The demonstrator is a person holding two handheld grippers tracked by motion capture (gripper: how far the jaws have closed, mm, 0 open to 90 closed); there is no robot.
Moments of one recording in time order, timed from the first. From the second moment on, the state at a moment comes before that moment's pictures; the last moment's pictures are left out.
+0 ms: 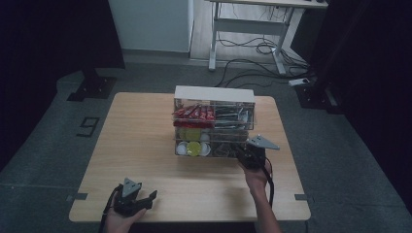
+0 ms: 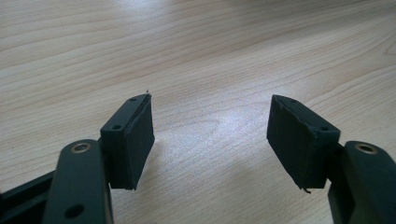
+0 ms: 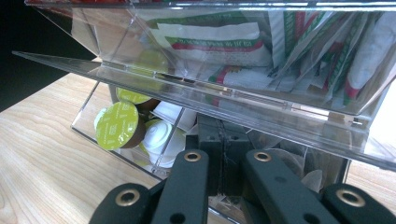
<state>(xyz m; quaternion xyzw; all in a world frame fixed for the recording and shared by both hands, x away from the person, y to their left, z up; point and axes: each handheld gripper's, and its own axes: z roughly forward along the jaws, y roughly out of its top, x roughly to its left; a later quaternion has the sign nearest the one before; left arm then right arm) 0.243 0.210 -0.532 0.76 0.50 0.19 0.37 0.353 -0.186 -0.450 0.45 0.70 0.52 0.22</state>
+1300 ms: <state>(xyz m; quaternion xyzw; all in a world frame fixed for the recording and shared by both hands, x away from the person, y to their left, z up) 0.242 0.208 -0.532 0.76 0.50 0.19 0.37 0.361 -0.189 -0.436 0.45 0.69 0.52 0.23</state>
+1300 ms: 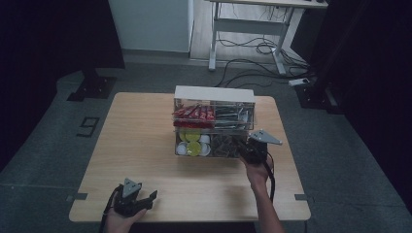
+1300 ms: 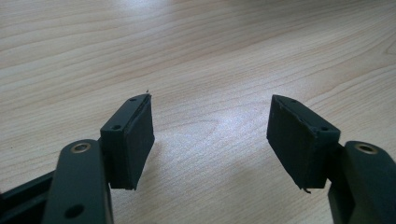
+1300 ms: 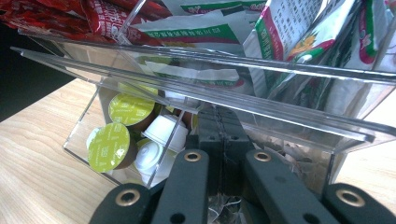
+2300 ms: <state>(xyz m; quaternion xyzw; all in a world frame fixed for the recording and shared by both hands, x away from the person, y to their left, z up) 0.271 0.174 -0.493 0.76 0.47 0.23 0.40 0.360 -0.183 -0.430 0.43 0.71 0.51 0.24</state>
